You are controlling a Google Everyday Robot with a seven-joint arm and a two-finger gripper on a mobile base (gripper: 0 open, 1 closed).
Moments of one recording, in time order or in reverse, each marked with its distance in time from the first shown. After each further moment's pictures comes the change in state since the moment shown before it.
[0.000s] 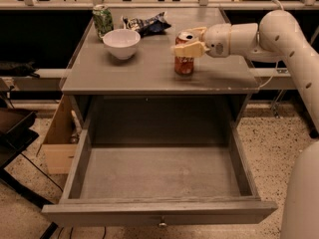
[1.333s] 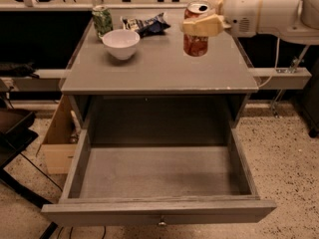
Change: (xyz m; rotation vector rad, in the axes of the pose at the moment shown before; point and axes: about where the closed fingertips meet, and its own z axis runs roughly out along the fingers) arm -0.111 0.080 -0.063 0.051 -0.031 -0.144
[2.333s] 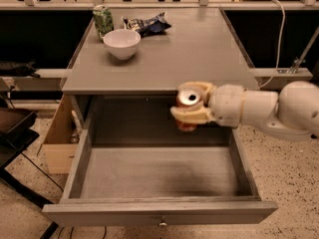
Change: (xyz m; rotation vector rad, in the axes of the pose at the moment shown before) arm 0.143 0.133 0.000 -0.024 -0.002 0.010
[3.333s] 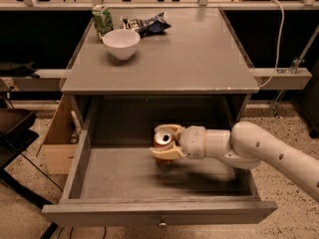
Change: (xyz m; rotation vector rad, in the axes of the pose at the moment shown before) arm 0.140 0.063 0.086 -0.131 0.027 0.079
